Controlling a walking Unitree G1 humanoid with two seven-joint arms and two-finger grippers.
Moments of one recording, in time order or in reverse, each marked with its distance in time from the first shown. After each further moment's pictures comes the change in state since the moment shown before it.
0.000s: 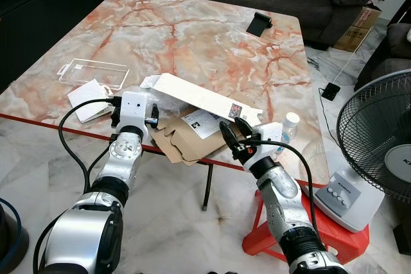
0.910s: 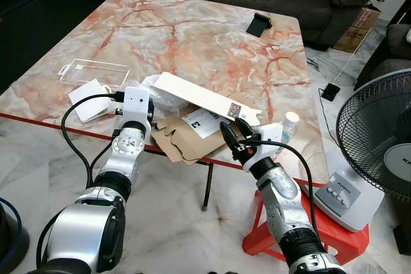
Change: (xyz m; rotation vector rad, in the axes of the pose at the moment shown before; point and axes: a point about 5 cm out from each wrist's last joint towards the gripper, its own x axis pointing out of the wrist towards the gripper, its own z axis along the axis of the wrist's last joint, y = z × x) left arm 0.004 -0.003 0.009 -0.003 -0.022 -0.002; right arm -0.001 0.001 -0.001 0.003 0.005 -0.007
